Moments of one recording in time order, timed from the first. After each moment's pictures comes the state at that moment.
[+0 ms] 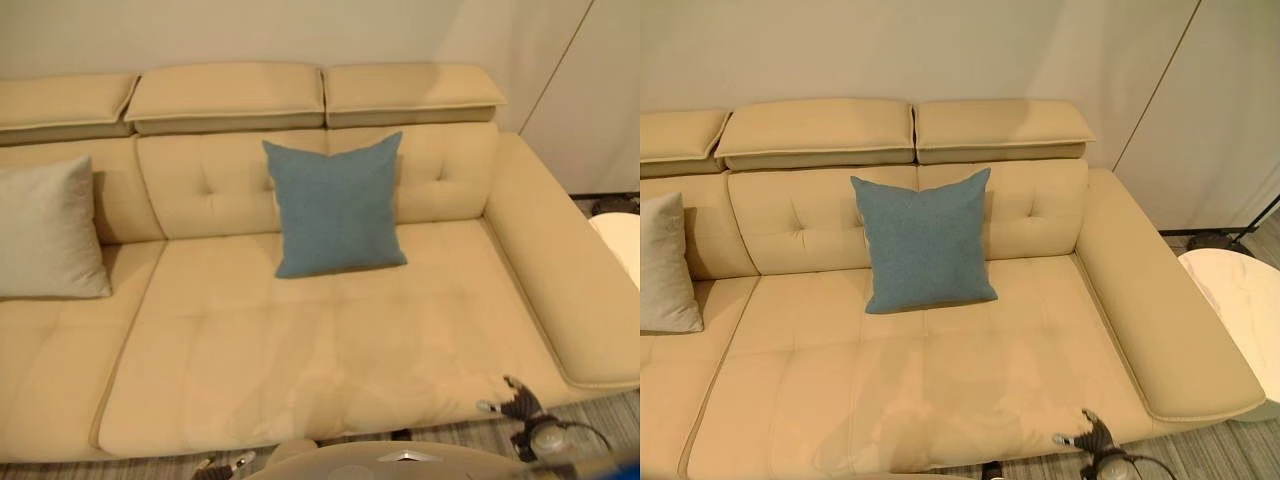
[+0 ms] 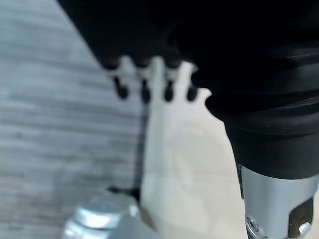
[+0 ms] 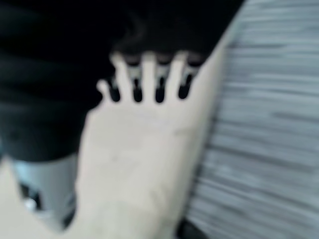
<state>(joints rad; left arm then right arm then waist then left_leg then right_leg) 0.17 0.22 0.00 1.23 -0.21 -0.12 0.15 0.07 -0.40 0.19 1.11 -0.10 -0.12 -0.12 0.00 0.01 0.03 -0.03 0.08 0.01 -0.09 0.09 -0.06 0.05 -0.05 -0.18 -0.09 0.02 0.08</state>
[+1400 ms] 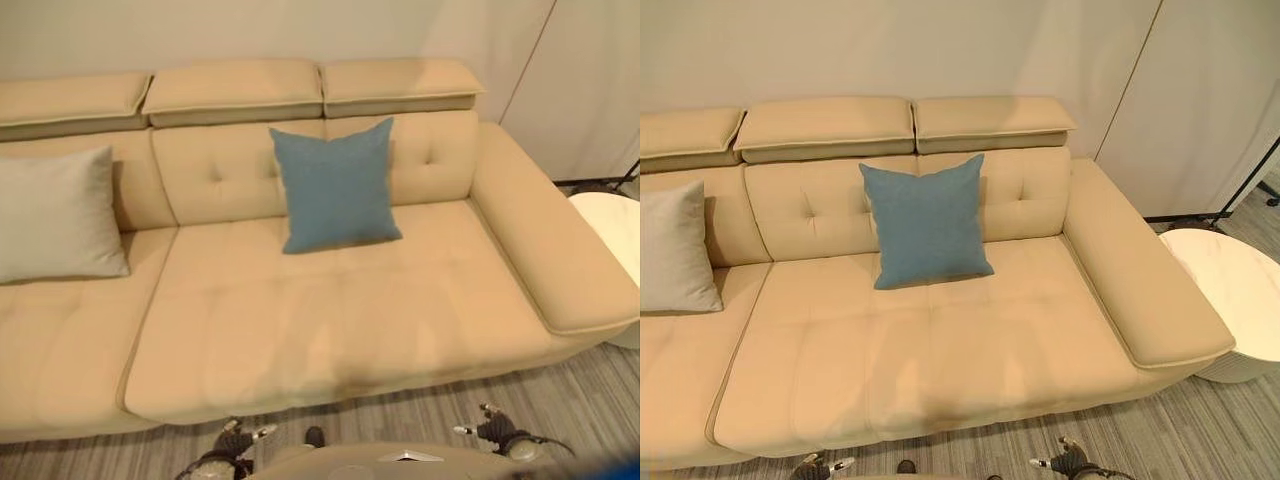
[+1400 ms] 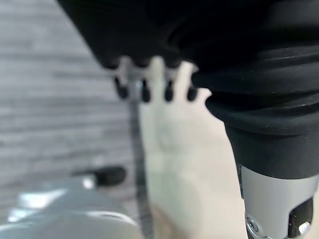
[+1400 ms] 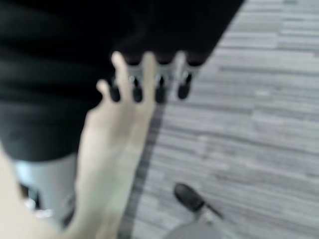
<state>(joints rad) 0.08 0.21 -0.08 1.21 -0.18 -0.11 0.09 0.01 -0.28 0.21 1.23 -0.09 -0.08 -0.09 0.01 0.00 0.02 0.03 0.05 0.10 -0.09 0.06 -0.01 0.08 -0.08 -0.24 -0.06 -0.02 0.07</state>
